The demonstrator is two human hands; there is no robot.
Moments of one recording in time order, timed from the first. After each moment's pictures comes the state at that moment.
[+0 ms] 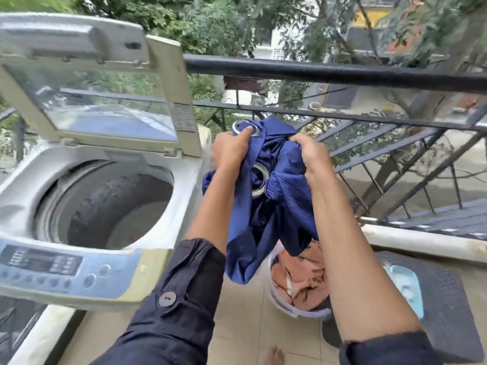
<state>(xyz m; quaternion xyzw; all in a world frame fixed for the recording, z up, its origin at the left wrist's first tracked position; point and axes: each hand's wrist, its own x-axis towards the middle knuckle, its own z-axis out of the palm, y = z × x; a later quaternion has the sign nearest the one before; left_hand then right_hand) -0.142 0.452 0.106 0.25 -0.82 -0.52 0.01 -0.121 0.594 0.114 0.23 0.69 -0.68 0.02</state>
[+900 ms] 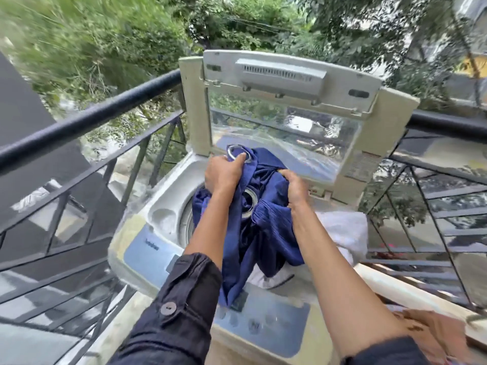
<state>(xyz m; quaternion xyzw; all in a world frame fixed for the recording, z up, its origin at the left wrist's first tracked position) -0.128 0.059 0.102 0.38 -0.79 -0.46 0.13 -0.150 0.190 0.081 0.14 0.62 -0.76 0.14</state>
